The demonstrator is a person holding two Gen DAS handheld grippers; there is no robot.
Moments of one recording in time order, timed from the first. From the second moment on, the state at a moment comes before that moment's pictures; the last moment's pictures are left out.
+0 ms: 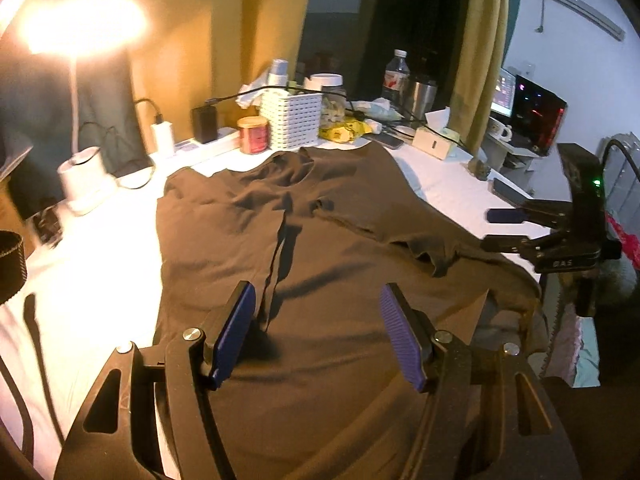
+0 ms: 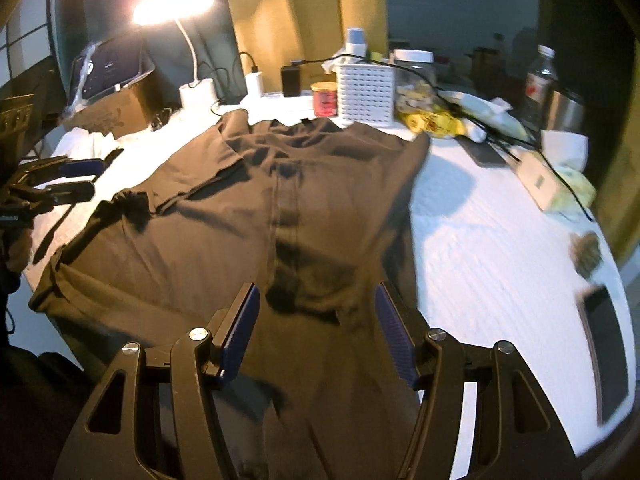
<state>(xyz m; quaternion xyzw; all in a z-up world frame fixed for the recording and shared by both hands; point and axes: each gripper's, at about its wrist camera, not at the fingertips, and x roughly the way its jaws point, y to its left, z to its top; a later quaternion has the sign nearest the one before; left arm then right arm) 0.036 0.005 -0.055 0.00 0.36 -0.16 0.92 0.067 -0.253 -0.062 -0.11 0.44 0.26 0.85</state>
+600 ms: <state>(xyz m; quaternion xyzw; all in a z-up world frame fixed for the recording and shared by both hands) -0.069 0.060 -0.077 -0.02 0.37 -0.04 0.93 -0.029 -0.270 -0.072 -0.13 0.46 0.23 0.85</state>
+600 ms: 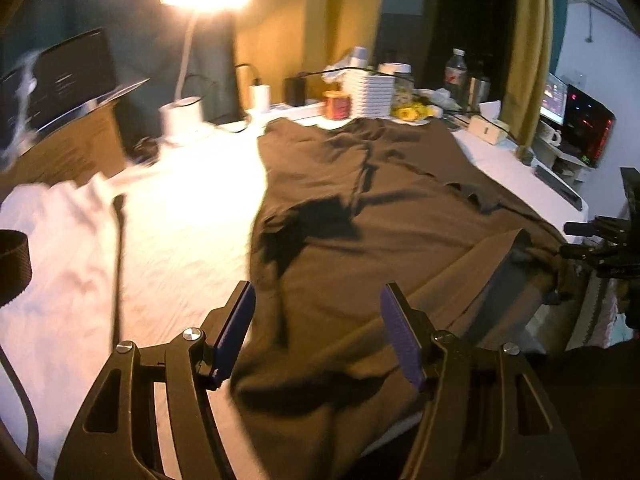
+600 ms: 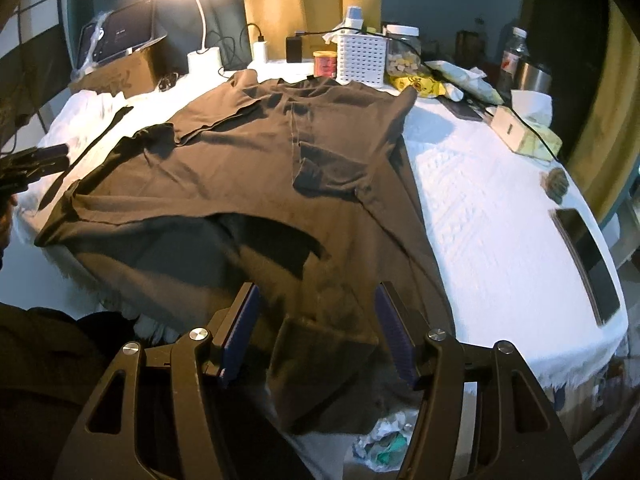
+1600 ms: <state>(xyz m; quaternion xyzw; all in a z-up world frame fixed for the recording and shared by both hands) -0.092 0.078 -0.113 -0.01 0.39 -0.02 0.92 -0.040 -0.283 -0.099 -0.13 0.47 0.18 0.85</state>
